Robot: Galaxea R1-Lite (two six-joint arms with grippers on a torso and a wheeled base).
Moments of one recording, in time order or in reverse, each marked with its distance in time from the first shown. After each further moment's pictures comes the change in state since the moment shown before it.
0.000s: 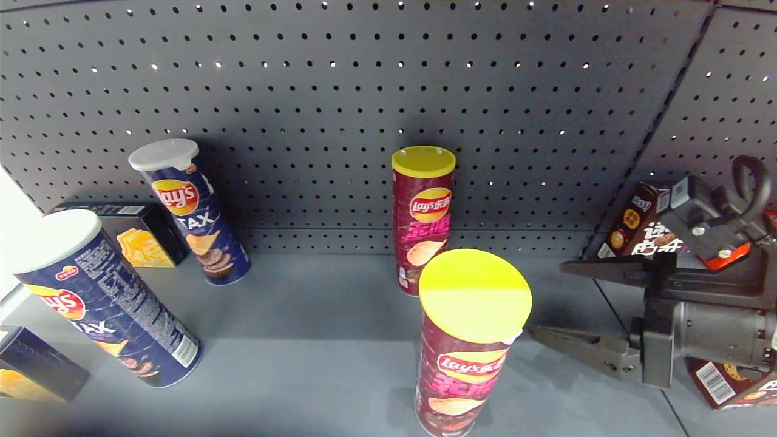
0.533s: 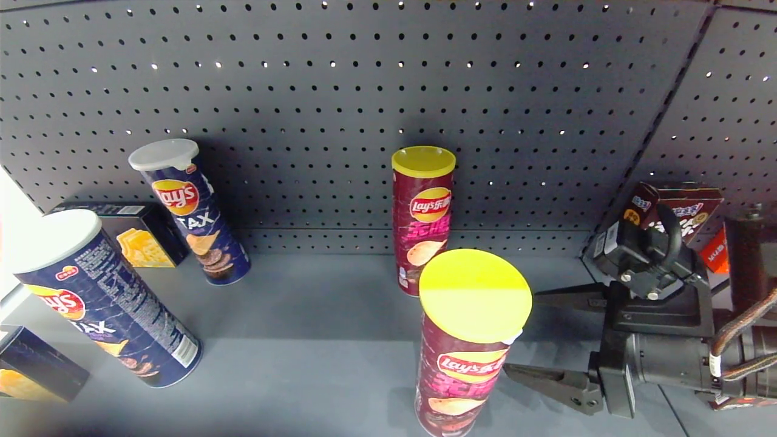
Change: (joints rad) left arm 0.000 0.000 -0.001 0.001 0.000 0.000; right arm 0.046 0.079 0.031 -0.001 0.002 -0.027
